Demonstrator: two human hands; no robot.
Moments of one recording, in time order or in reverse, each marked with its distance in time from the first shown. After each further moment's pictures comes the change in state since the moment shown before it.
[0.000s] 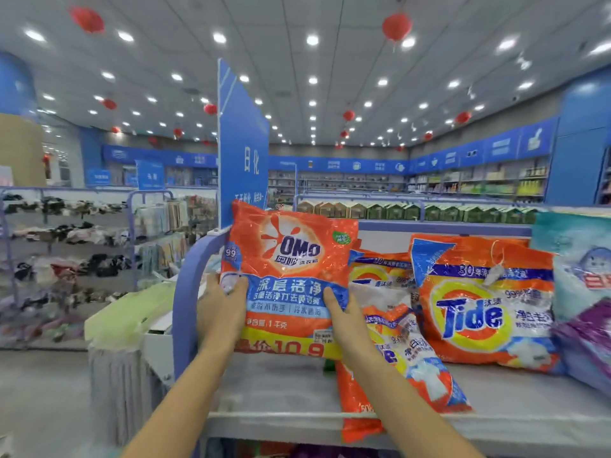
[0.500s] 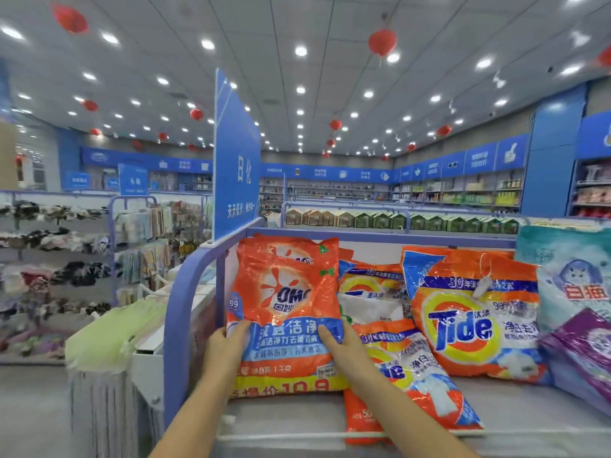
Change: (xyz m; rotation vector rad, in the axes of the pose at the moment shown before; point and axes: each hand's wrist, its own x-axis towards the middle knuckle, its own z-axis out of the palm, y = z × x) left_hand 0.005 -0.046 0.030 -0.343 -0.185 -0.309; right_hand 0.009 0.033 -0.022 -0.261 -0.027 0.054
